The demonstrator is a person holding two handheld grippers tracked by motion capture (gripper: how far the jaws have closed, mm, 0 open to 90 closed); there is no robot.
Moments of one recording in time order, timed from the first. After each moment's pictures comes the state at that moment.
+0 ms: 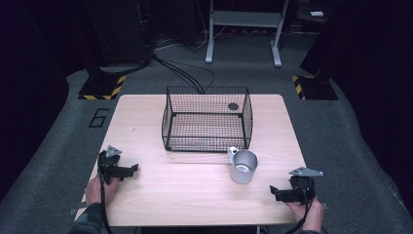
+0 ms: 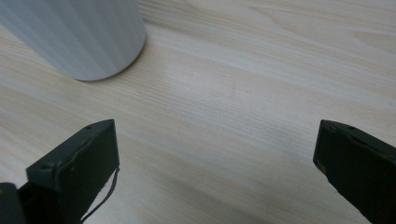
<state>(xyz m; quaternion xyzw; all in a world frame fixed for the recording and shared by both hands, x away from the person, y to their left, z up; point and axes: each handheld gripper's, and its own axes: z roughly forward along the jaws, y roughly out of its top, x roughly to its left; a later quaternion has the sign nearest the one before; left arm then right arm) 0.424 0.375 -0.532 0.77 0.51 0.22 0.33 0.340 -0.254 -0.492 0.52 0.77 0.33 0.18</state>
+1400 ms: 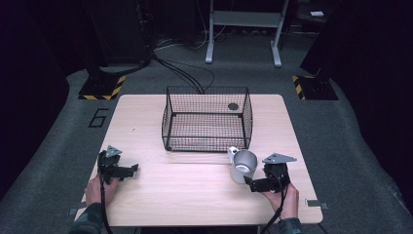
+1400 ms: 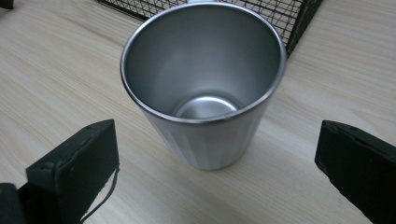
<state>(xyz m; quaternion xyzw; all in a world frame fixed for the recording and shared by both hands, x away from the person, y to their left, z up) 0.425 0.375 -0.532 0.77 0.50 0.22 0.33 0.360 -0.172 -0.449 0.45 0.80 0.37 0.16</state>
